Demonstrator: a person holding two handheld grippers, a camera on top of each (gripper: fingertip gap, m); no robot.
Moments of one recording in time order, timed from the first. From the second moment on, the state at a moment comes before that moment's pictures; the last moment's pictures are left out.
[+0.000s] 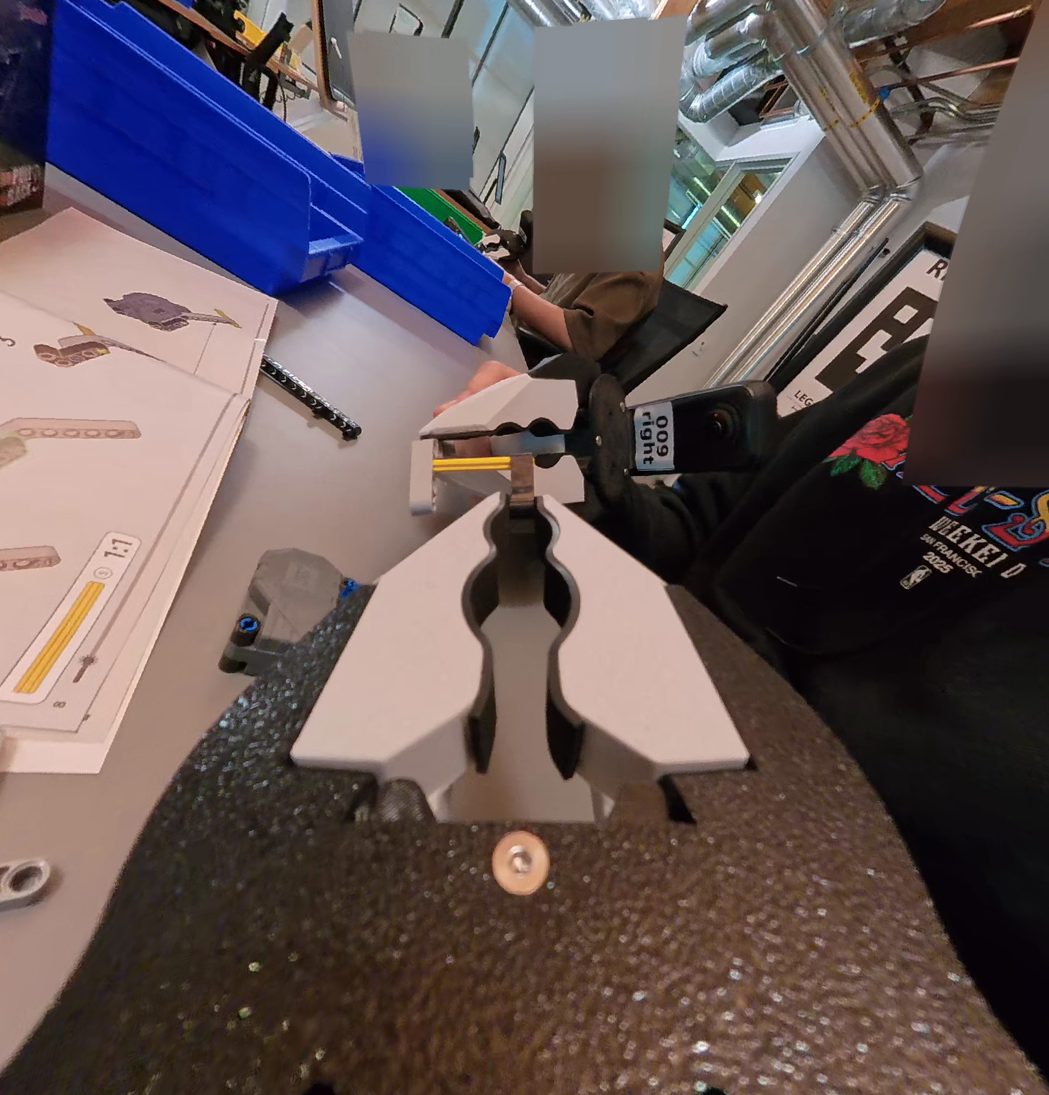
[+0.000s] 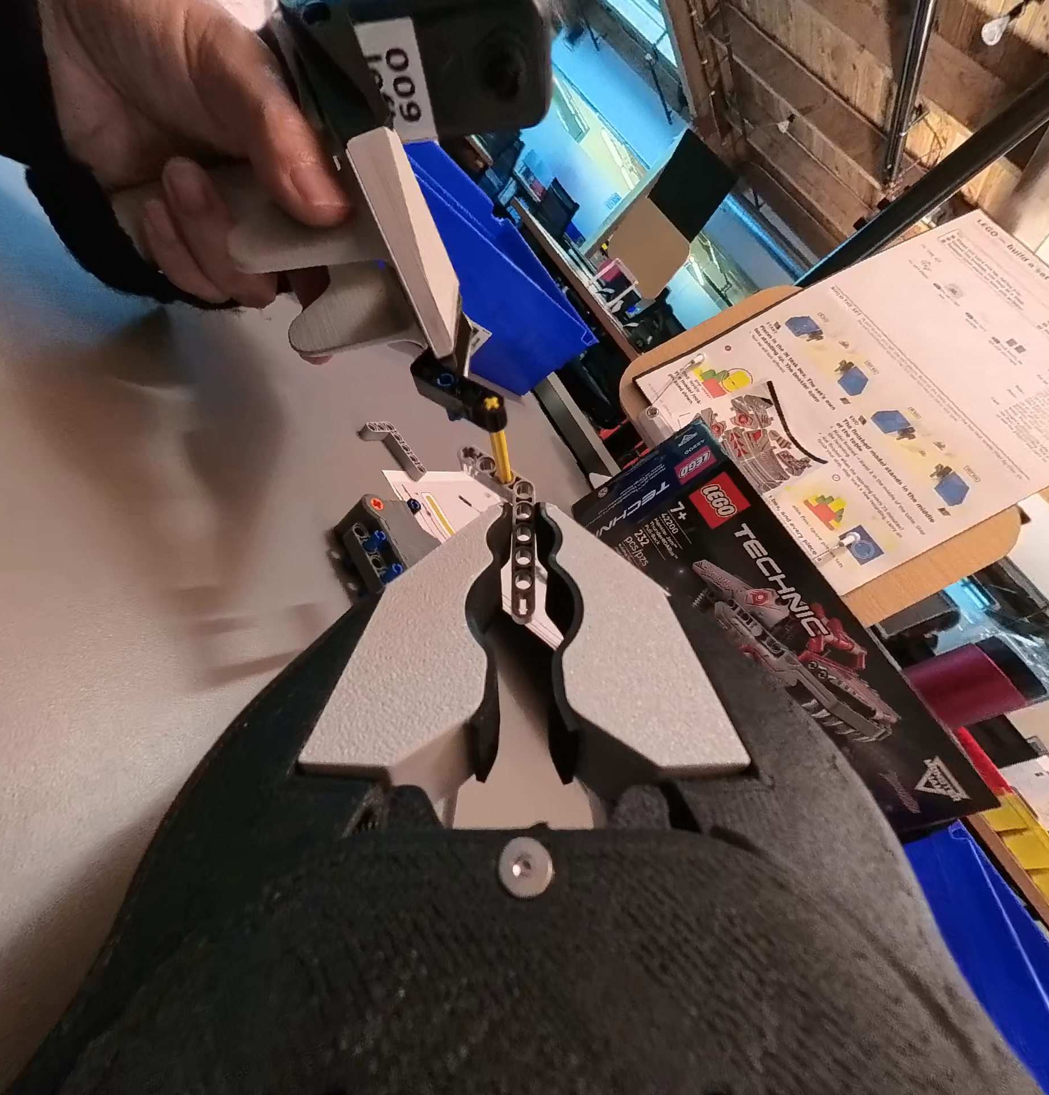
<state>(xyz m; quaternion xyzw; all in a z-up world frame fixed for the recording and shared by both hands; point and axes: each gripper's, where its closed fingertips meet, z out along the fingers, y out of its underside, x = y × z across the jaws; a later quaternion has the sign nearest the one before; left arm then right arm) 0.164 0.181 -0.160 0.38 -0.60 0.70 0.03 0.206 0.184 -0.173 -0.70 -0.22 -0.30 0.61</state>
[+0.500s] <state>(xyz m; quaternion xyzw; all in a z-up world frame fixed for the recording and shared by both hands) 0.157 0.173 -0.134 0.34 -0.62 0.70 -0.02 0.195 0.175 -0.143 -0.63 -0.23 -0.31 0.68</state>
